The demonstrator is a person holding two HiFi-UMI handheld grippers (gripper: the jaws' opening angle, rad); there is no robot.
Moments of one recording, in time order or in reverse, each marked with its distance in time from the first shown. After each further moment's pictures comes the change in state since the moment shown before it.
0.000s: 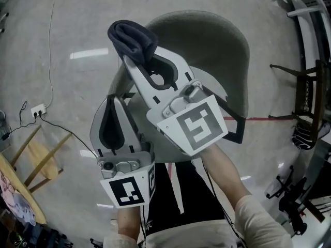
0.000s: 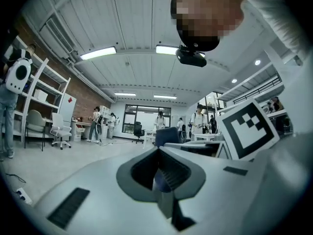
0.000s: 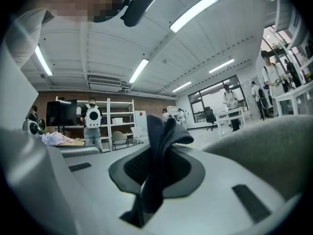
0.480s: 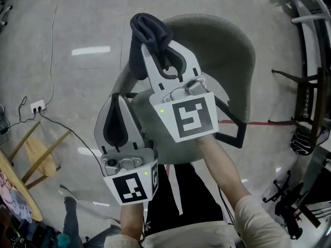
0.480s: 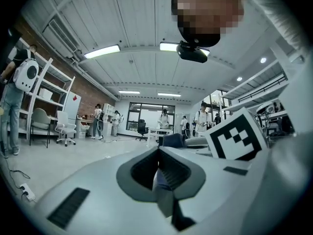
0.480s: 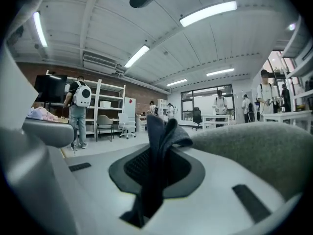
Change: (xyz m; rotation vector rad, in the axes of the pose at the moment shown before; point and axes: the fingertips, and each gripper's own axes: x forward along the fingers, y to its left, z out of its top) left arm 0.006 0.006 -0.017 -0.017 0.035 0.051; right arm 0.010 -0.041 -0.027 -0.159 0.094 -0.169
